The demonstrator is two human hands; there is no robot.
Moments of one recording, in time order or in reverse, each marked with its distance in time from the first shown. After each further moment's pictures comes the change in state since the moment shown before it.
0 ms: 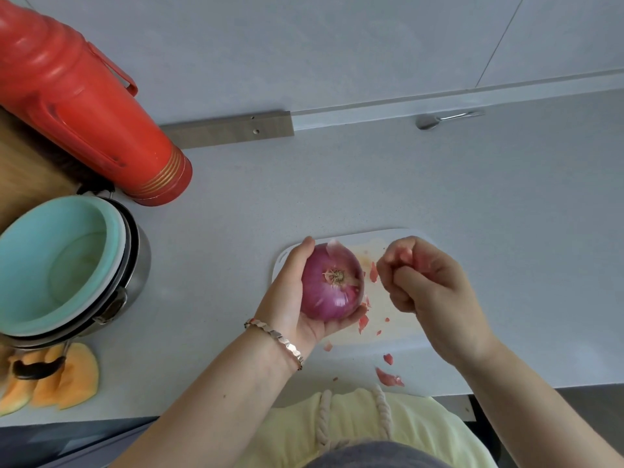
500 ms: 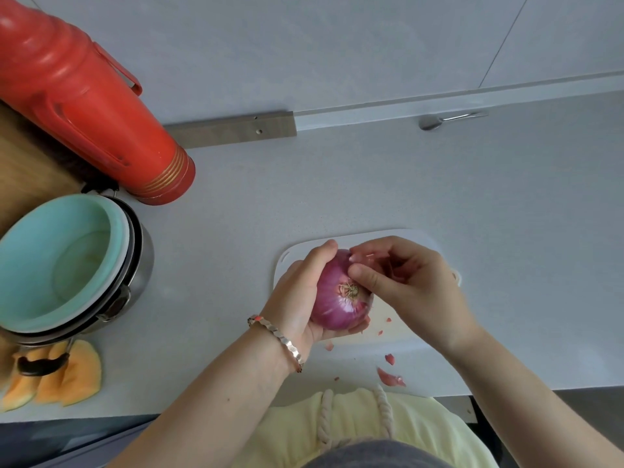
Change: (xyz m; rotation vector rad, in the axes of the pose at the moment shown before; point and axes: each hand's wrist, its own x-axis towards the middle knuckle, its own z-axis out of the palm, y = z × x) left_hand -0.004 -0.001 0.003 0.232 -0.047 0.091; right_hand 0.005 -0.001 0.011 -0.238 -0.056 -0.149
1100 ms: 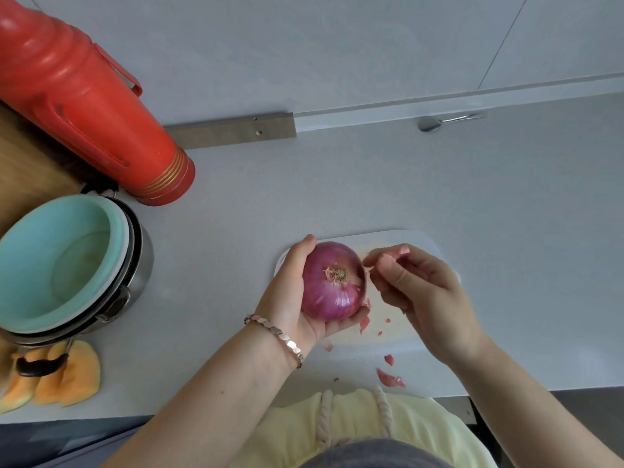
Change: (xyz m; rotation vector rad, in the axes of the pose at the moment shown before) left_hand -0.004 0.007 0.003 -0.246 0.113 -0.148; right_hand -0.005 0.010 -0.007 0.313 0.007 0.122
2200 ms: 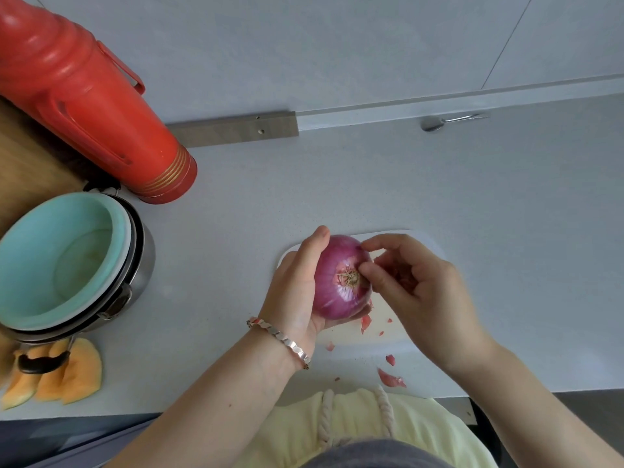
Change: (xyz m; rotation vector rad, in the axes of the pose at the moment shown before) left_hand -0.001 0.000 -0.001 0.178 -0.055 0.192; right_hand -0.008 -0.012 0.013 -0.599 0.029 -0.327
